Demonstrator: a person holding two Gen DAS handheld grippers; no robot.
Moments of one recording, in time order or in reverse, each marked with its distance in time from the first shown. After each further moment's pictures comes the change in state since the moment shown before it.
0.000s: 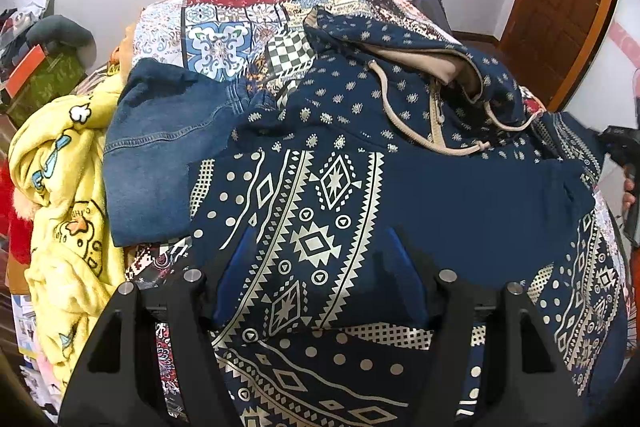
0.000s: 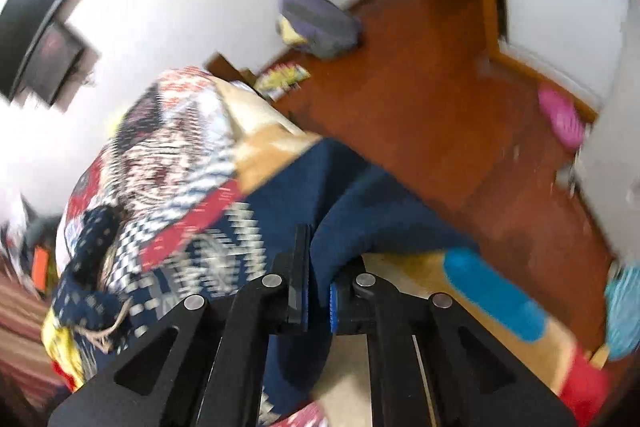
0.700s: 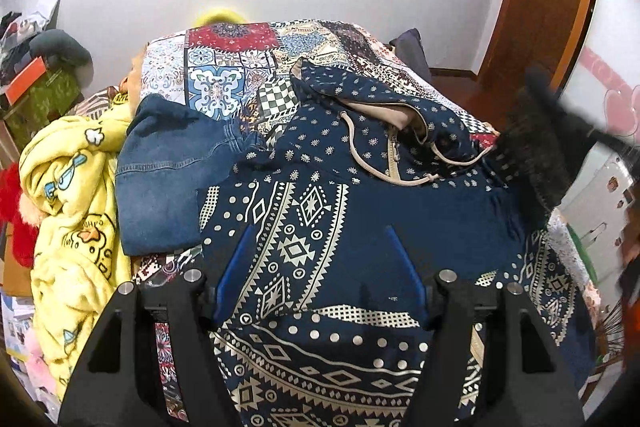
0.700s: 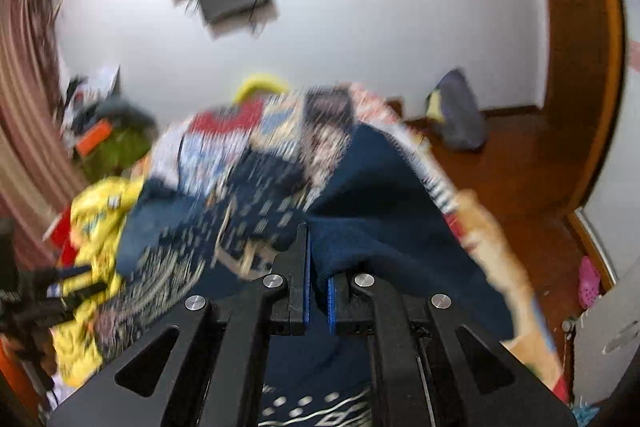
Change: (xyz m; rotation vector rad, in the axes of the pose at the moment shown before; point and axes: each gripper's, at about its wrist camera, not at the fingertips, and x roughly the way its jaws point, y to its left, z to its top) left arm -0.071 -0.002 -0.008 -0.018 -0.132 -0.077; right arm -0.076 0.198 -0.093 -0.516 -0.027 0.187
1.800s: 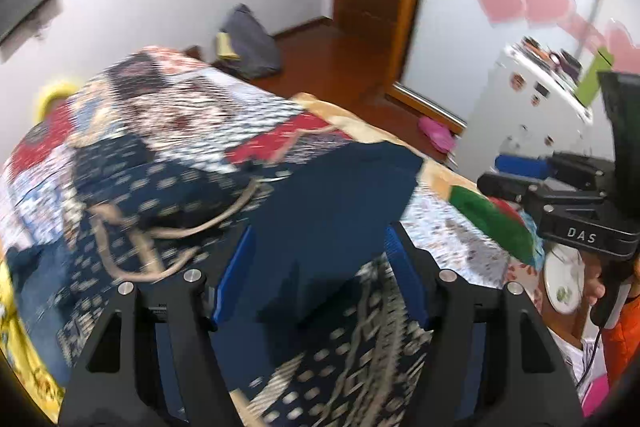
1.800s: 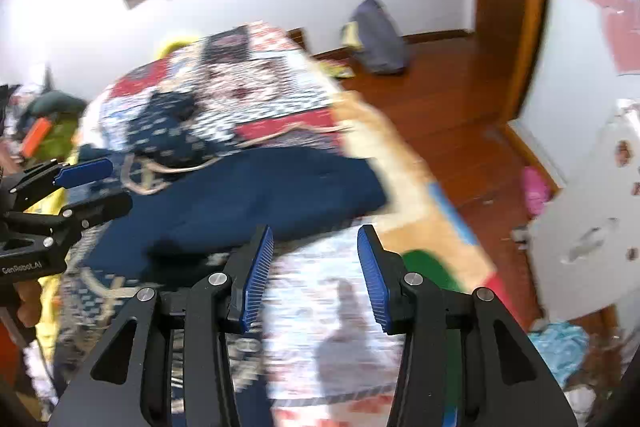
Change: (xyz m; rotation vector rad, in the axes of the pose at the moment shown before) left arm 0.061 -0.258 0.042 0.483 0.124 -0.338; right arm -0.071 -0.128 -0.068 0.192 0.122 -0.266
